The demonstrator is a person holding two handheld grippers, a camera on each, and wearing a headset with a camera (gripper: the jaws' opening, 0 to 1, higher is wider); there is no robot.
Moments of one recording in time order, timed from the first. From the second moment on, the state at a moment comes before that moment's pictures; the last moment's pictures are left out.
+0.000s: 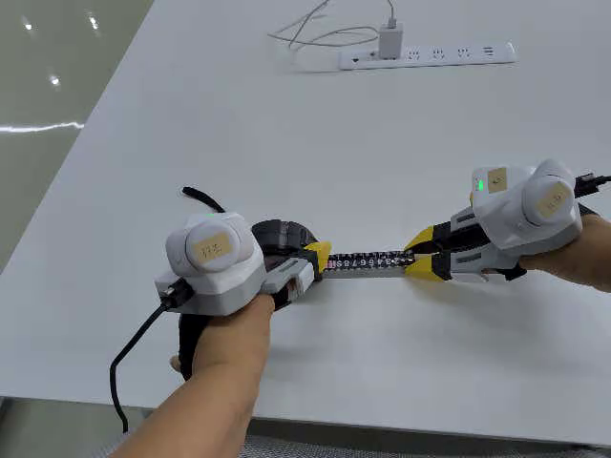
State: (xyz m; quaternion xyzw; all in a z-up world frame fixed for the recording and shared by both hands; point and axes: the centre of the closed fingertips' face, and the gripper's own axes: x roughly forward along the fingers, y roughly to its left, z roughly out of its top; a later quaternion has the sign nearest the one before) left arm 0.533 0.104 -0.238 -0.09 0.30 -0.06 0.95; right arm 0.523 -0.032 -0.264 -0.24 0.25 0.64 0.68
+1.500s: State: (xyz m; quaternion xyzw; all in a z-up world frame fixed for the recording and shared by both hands) left arm 0.536 0.106 -0.239 -0.10 0.30 -0.06 0.95; right arm 0.519 0.013 -0.262 -0.24 0.24 0.67 0.65
